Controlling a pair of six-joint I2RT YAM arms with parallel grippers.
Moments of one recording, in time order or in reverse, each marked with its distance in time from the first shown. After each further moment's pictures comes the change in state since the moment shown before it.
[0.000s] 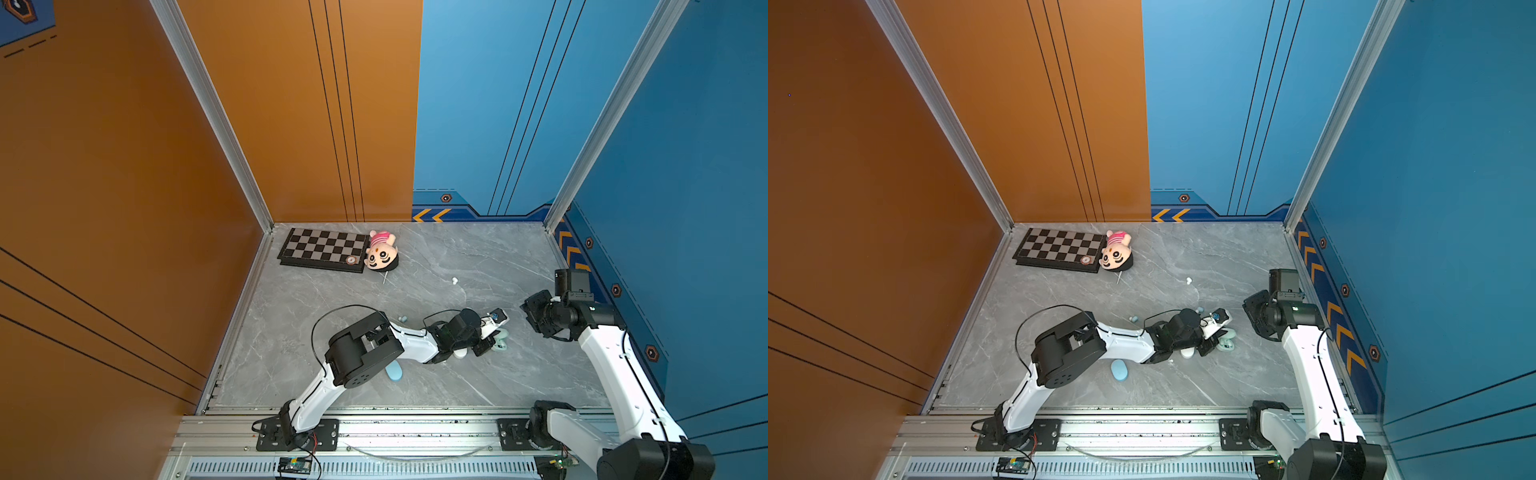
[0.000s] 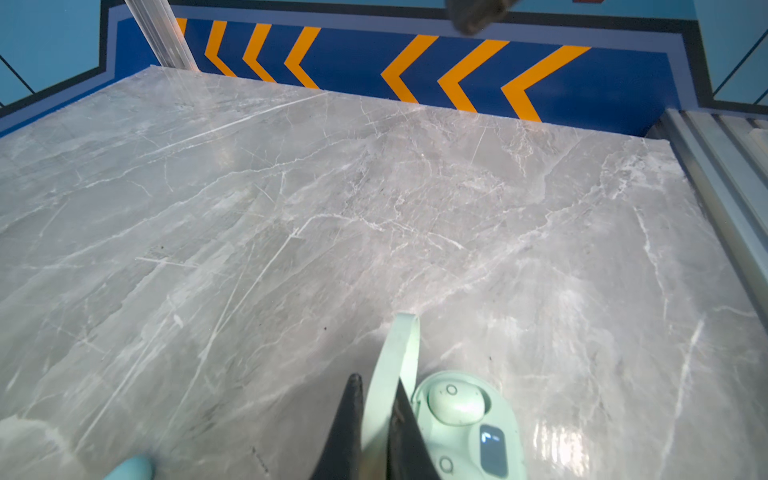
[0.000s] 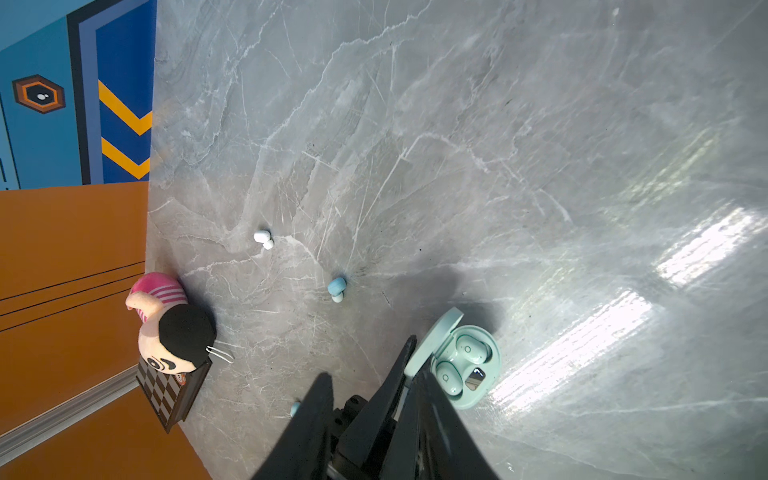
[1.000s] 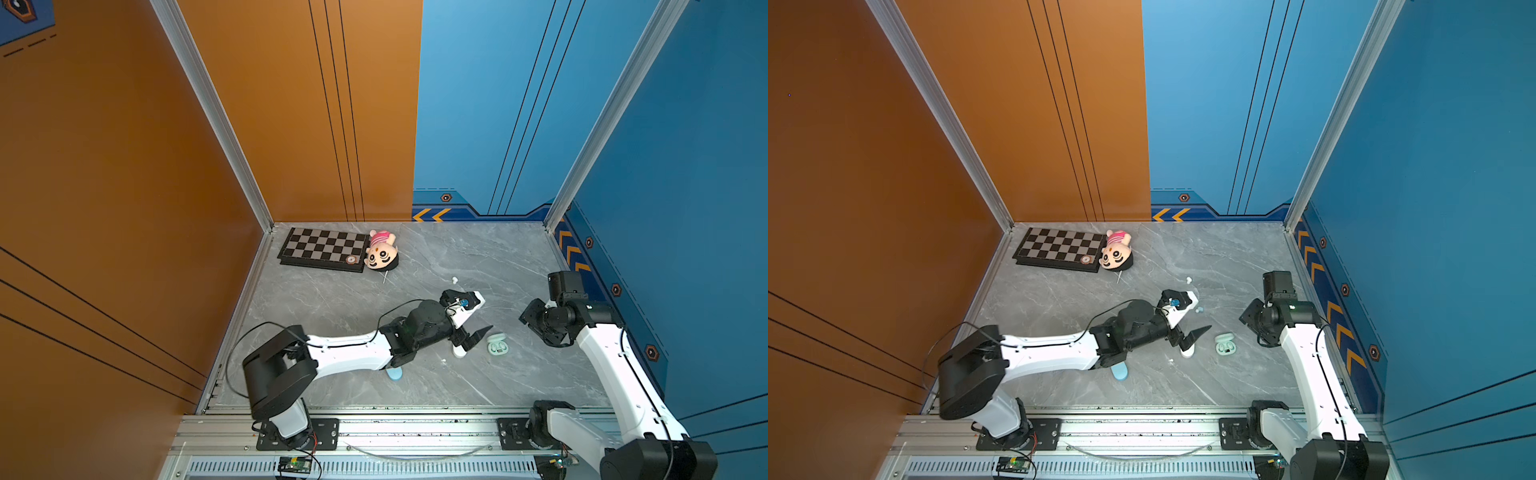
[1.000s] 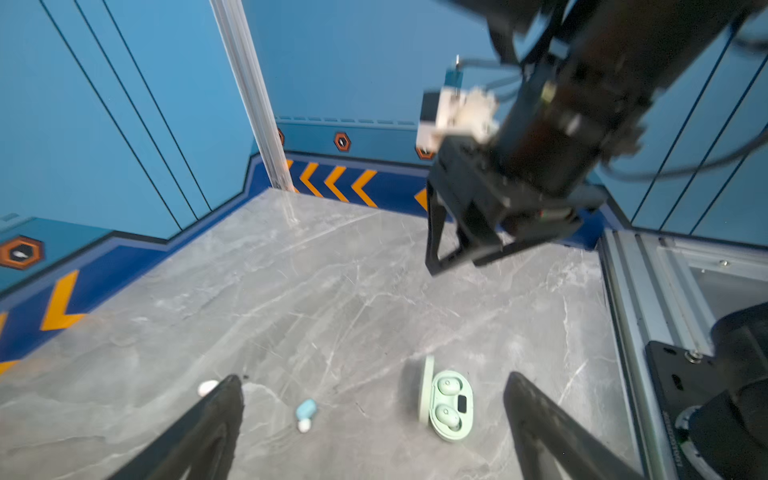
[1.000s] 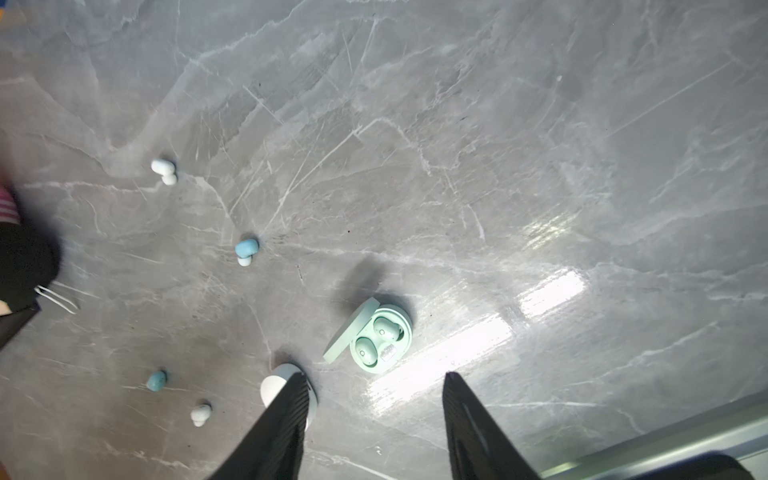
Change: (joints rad) left arm 0.053 -0.676 -0.348 -0.072 -0.089 0.023; right arm 0.074 0.028 0.018 -0.146 0.125 -0.391
